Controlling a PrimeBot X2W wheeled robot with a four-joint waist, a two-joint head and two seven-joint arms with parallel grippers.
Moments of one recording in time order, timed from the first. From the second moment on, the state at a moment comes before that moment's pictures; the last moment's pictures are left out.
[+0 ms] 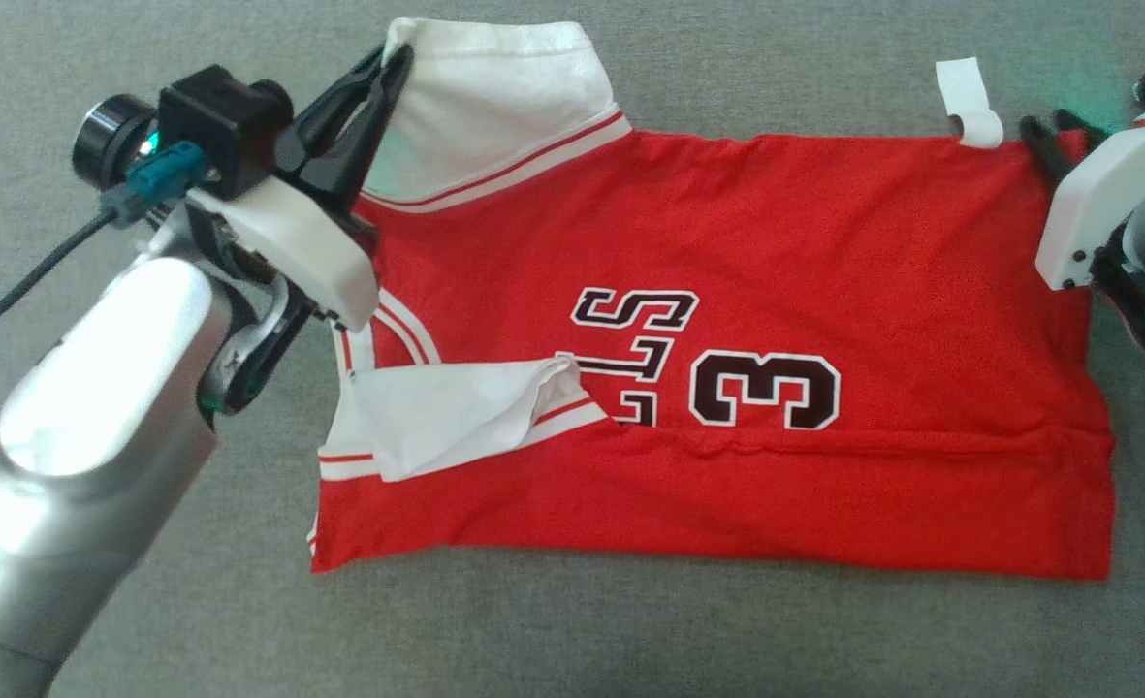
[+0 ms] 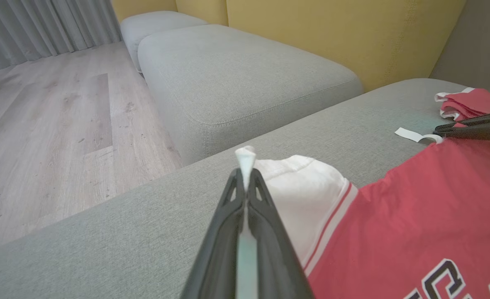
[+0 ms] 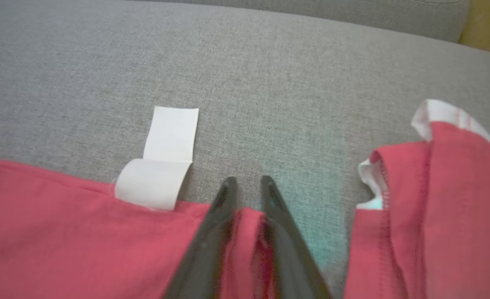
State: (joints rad) left arm -0.85 0.48 -0.78 0.22 -0.64 -0.03 0.10; right arm -0.77 -0.42 0.30 0.69 0.40 0.13 0.36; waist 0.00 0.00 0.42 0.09
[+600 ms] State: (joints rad) left arm -1.10 0.47 -0.68 0.53 -0.61 -0.02 -0.05; right arm -1.04 -0.36 0.31 0.70 0.48 0.13 0.10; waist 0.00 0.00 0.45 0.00
